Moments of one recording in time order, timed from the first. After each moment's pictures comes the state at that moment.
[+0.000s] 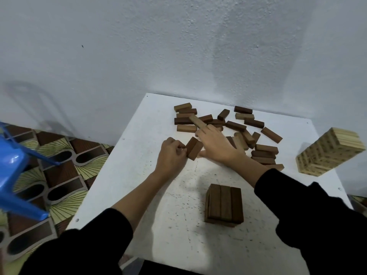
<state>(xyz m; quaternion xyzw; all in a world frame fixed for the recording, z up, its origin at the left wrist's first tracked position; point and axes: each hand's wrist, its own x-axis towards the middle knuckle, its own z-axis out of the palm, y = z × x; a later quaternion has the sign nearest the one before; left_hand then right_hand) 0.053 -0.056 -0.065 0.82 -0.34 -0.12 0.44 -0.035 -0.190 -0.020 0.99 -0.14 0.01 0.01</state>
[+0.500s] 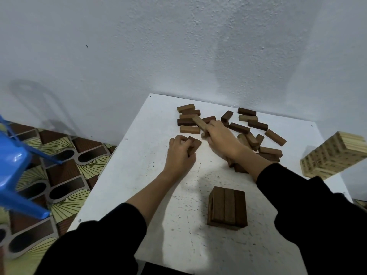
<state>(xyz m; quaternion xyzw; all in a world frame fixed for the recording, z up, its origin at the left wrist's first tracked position) 0.047 -0.068 -0.072 0.80 -0.44 -0.02 0.40 -0.023 -0.214 -0.027 0.97 -0.19 0.09 -0.11</state>
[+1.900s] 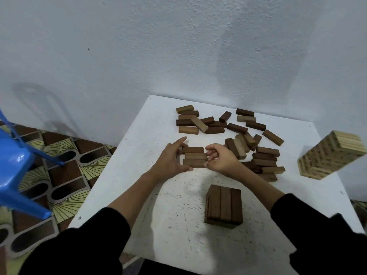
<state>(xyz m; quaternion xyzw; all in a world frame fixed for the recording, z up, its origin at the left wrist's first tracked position) 0.066 -0.038 -0.070 0.76 -0.45 -0.22 0.41 -0.078 -0.173 -0.033 0.84 -0.30 0.05 -0.45</state>
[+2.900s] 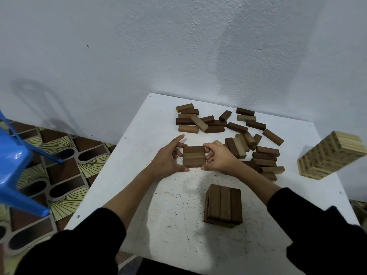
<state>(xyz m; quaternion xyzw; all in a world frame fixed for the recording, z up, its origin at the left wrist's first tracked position) 0.076 -0.034 -0.074 0.74 -0.46 -0.25 0.43 -0.068 -0.177 -0.028 0.89 -0.26 -0.01 -0.38</state>
